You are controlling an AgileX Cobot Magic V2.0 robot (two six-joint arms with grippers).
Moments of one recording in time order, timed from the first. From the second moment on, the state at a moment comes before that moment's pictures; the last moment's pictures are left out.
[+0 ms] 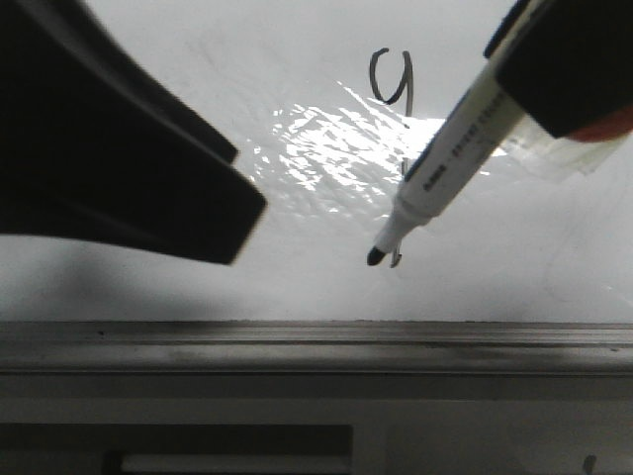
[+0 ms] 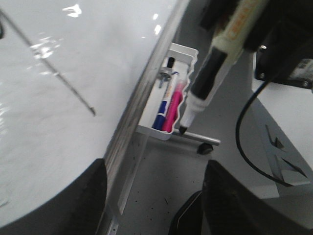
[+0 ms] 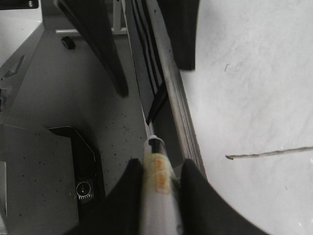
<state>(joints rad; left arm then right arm) -0.76 1.13 -0.70 -1.06 0.63 1.34 0.74 0.93 -0.87 0.26 0.80 -0.69</state>
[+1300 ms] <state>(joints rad) -0.83 1.25 -0.77 -1.15 0.76 1.46 0.87 1.00 -0.87 0.28 0.73 -0.69</state>
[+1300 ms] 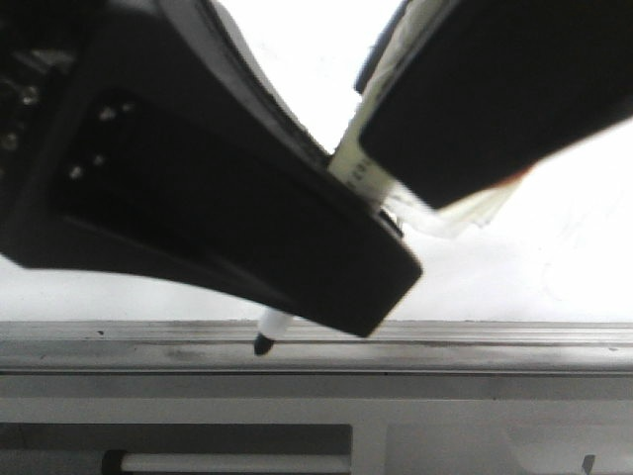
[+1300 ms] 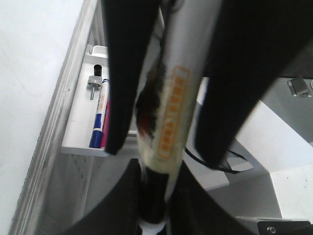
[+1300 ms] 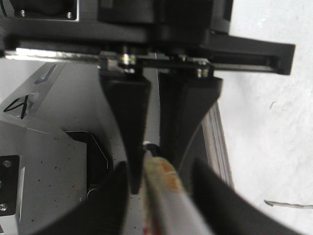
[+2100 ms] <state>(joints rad) -0.81 1.25 -0.70 -1.37 0.30 1.22 0.58 0.72 -0.87 0.29 0.61 -0.69</state>
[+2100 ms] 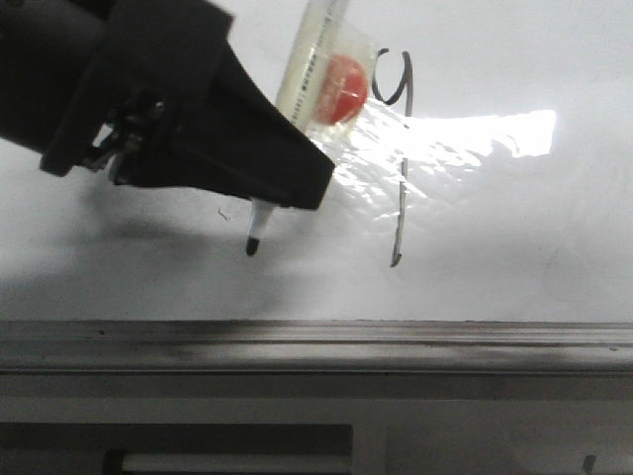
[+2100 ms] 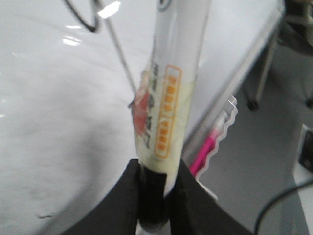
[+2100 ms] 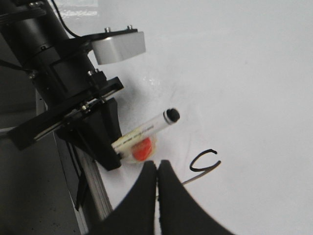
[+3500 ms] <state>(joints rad) -0.99 1.29 -0.72 -1.65 -0.32 1.13 0.53 0.75 -0.87 0.32 0.61 -0.69</state>
